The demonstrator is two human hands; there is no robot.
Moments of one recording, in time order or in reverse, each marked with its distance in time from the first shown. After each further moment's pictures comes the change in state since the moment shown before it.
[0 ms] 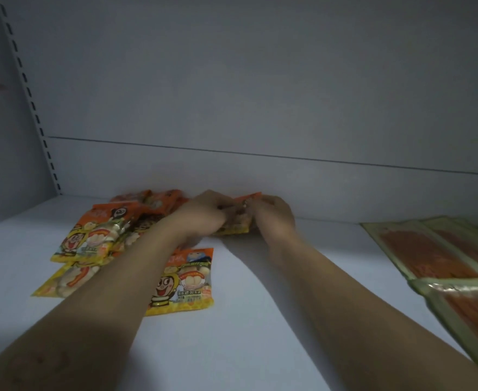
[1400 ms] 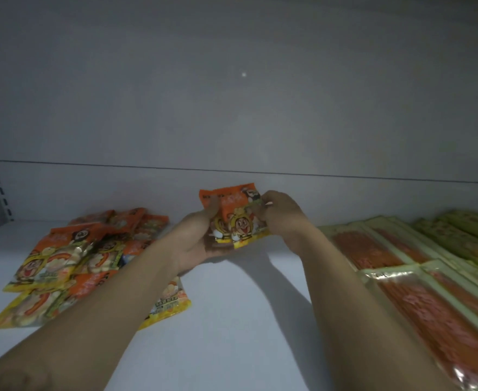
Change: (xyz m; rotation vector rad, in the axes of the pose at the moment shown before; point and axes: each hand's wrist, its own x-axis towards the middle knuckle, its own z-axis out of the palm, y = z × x) left_hand 0.001 0.033 0.032 -1.208 -0.164 -0.292; right_hand 0.003 -0.040 -0.085 -0.335 -0.065 -0.104
